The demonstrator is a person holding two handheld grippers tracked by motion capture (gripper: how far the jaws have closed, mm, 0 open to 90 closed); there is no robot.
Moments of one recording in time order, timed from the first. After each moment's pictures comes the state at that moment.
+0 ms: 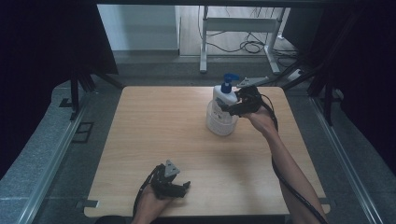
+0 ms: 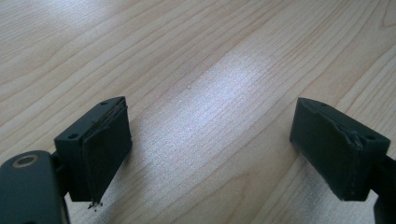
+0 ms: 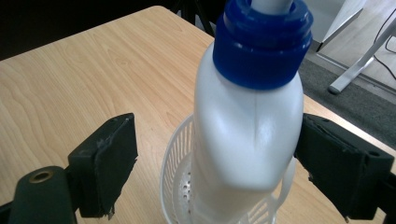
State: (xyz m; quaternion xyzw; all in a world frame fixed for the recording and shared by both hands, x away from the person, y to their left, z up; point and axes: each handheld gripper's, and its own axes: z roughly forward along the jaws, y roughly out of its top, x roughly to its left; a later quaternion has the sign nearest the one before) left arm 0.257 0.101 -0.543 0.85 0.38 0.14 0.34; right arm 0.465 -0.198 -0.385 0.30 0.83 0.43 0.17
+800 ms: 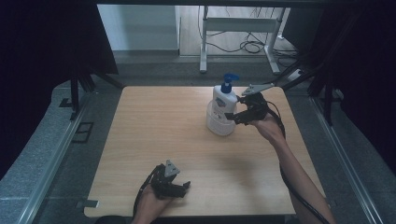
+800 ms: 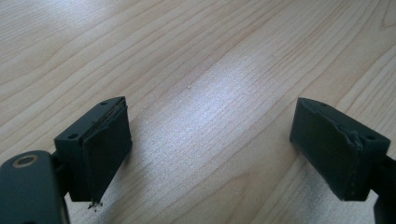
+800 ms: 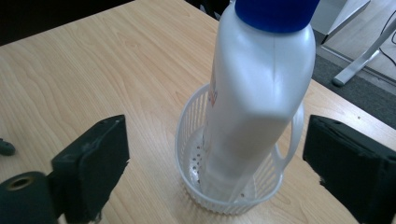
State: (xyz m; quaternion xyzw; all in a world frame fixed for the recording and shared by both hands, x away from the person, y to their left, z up) left arm 0.257 0.101 -0.543 0.85 0.38 0.14 0.34; right arm 0.441 -0.212 -0.388 0.30 0.84 0.42 0.17
